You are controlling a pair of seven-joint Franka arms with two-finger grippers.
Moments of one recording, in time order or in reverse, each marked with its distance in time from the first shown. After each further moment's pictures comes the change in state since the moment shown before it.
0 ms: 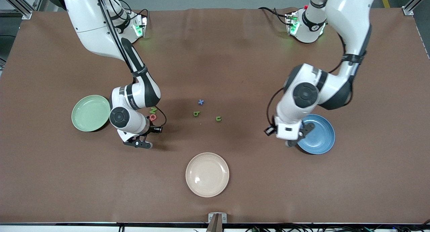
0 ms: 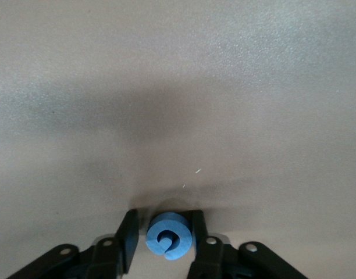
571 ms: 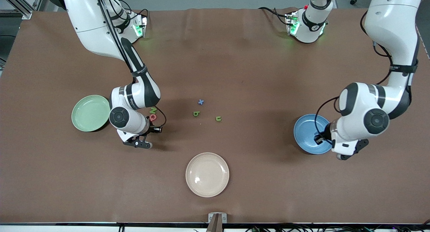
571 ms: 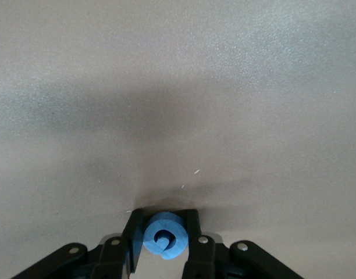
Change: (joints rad) left arm 0.284 0.054 0.003 -0.031 0.001 -0.016 0.345; right arm 0.000 -0.001 0.000 0.000 0.000 -0.001 0.000
